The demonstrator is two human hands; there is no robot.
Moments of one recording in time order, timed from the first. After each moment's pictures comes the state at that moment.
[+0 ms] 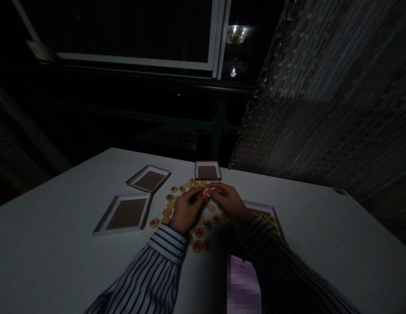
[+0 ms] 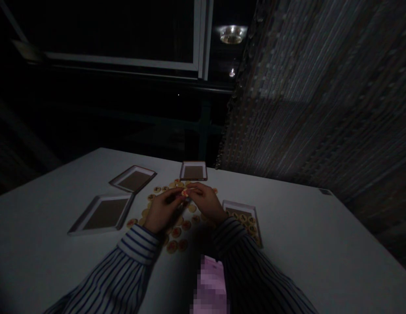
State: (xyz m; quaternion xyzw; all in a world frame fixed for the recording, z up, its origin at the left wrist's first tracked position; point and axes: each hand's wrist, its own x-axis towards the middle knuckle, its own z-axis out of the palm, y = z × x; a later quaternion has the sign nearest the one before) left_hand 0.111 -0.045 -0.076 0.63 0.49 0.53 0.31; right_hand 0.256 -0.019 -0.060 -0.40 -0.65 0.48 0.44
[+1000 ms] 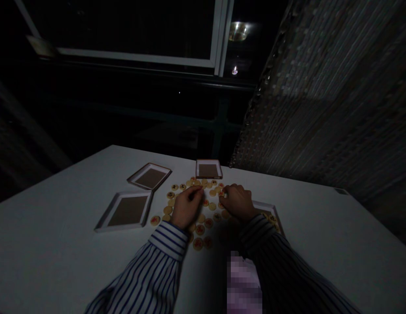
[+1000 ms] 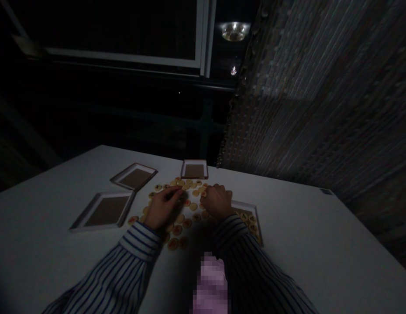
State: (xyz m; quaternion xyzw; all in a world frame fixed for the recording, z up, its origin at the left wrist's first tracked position) left_hand 0.109 -0.041 -0.079 0.58 0.55 0.52 0.30; right_hand 0.280 -0.019 -0.059 -0.65 -0.75 0.00 0.09
